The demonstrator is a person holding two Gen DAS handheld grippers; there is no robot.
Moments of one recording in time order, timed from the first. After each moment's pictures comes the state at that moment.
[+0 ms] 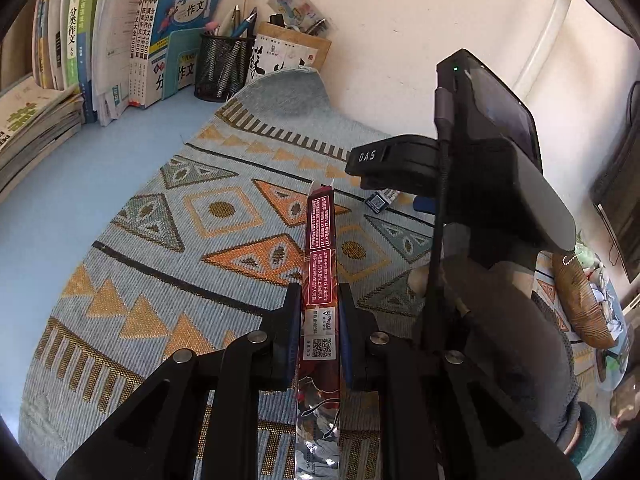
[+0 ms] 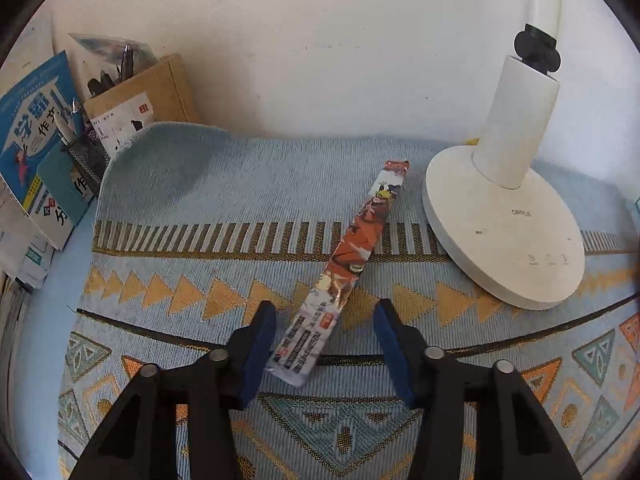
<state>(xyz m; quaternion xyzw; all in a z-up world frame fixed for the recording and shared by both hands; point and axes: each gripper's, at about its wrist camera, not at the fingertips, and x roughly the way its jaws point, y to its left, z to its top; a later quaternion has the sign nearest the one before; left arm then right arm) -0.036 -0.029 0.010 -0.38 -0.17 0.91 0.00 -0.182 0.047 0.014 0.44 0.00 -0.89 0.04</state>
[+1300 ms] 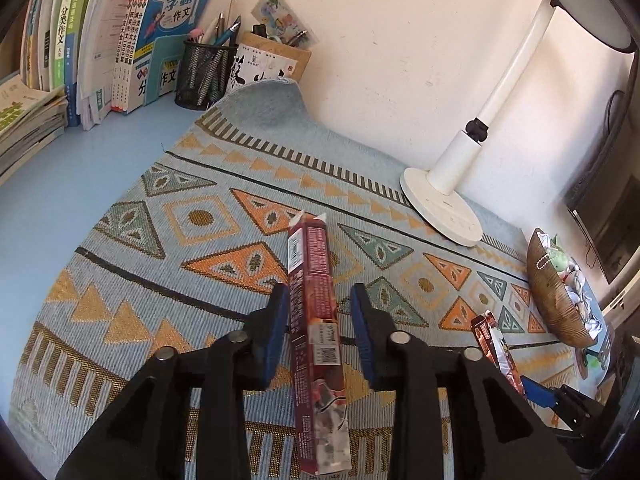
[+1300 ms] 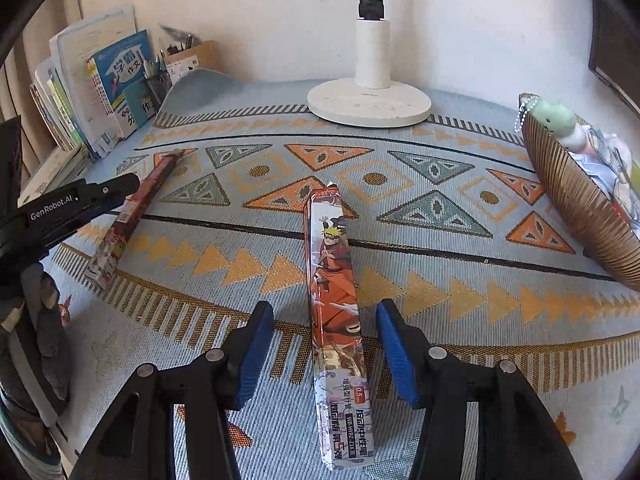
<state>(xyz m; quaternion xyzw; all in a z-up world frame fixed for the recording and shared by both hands) -0.036 -0.029 0.010 -0.36 -0.18 0.91 0.04 0.008 0.227 0.016 0.45 0.02 -0.89 0.12</state>
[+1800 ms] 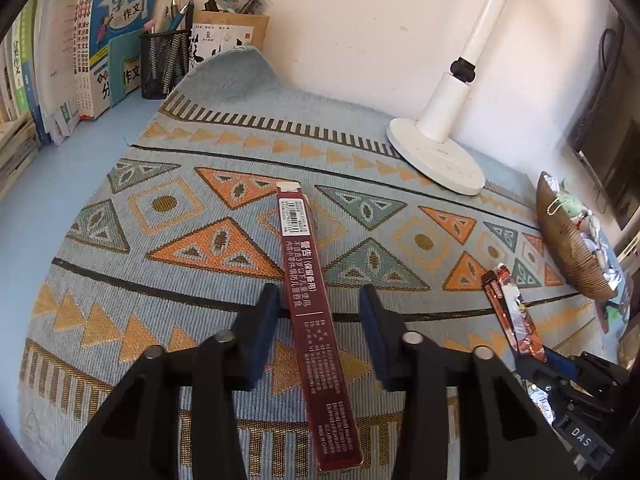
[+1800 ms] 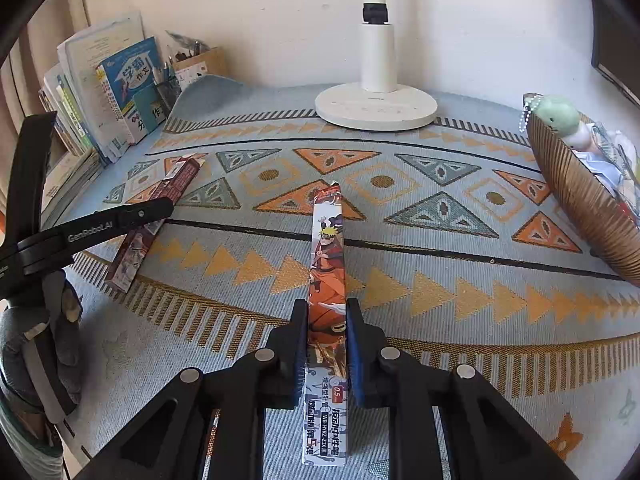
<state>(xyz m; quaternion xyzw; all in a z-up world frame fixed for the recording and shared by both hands) -0.050 0.003 0.003 -0.42 -0.10 0.90 0.05 0.012 0.223 0.016 0.44 0.02 -0.89 0.15</state>
